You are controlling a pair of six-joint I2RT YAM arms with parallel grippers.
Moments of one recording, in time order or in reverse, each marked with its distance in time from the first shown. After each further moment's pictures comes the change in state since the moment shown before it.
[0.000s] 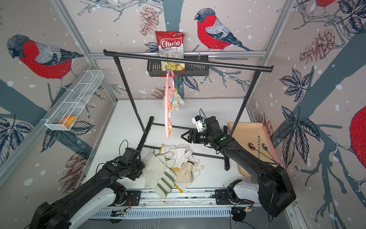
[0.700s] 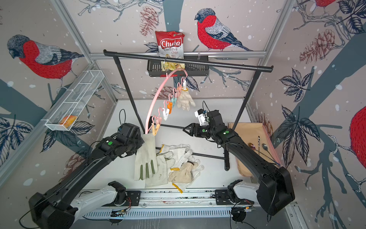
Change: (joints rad) left arm -0.002 0.219 0.658 -0.235 -0.295 0.633; right arm -0.070 0.008 0.151 -0.115 0.001 -0.005
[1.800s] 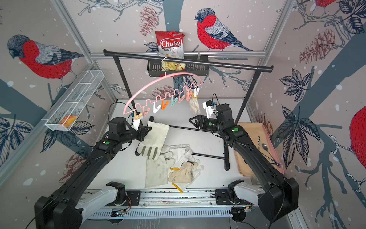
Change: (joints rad) left arm 0.261 0.005 -0.151 0.596 0.677 0.865; right arm -0.068 -0.077 0.110 -0.079 0.069 -0.004
